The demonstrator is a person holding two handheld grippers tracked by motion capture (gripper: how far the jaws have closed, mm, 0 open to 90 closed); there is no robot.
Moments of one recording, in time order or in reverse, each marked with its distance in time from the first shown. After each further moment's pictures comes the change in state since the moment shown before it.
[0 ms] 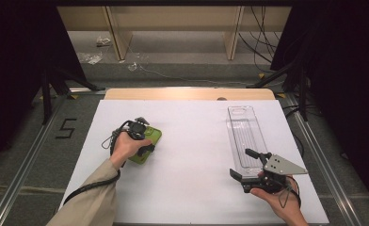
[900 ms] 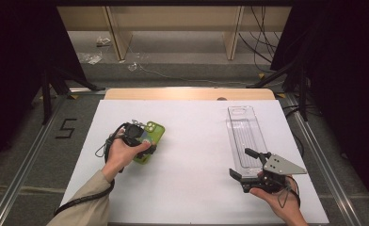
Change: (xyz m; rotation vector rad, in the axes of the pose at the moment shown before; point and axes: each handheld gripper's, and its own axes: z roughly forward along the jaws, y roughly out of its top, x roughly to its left) left arm -0.013 -0.023 -0.034 -0.238 -0.065 0.056; right arm 0.001 0.001 0.001 0.000 -0.004 -0.004
